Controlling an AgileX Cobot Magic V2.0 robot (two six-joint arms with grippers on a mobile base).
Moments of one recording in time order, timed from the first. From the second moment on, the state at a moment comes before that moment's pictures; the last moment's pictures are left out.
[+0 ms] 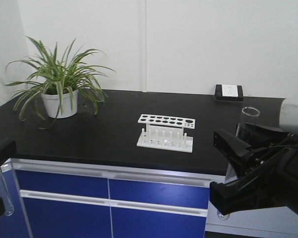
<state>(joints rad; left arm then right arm) -0.35 0.80 -0.70 0.11 -0.01 -0.08 1.00 0.95 -0.91 1.75 -0.62 -1.80</state>
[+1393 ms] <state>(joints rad) -0.35 0.80 -0.70 0.11 -0.01 -0.08 1.00 0.95 -0.91 1.75 -0.62 -1.80</state>
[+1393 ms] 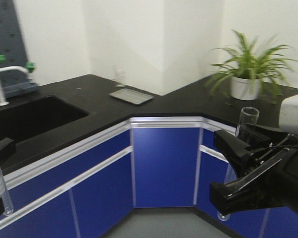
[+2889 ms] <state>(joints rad) -0.35 0.80 -0.70 0.11 -0.01 -0.08 1.00 0.95 -0.91 1.75 -0.62 -1.80</state>
